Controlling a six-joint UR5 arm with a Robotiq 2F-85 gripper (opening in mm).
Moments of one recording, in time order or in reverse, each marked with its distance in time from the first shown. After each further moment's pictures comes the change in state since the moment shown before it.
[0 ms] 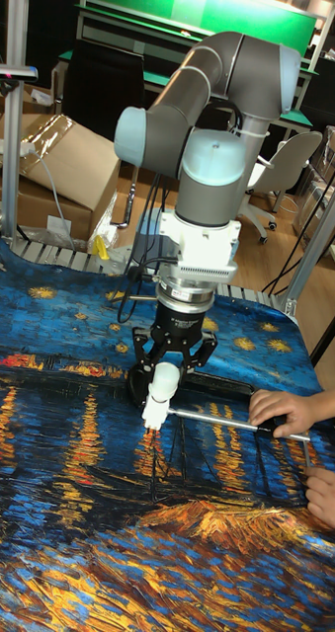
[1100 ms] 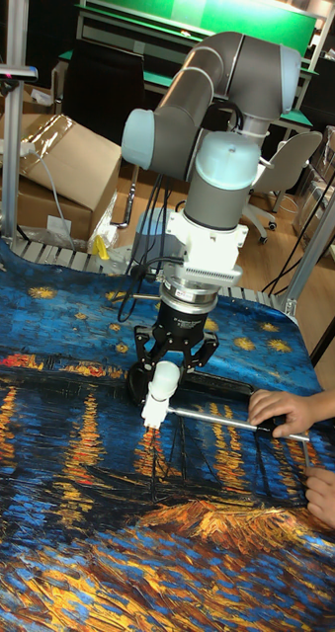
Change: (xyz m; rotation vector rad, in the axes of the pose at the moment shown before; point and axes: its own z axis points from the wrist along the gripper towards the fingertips) arm 0.005 -0.011 -0.002 0.076 0.029 -0.005
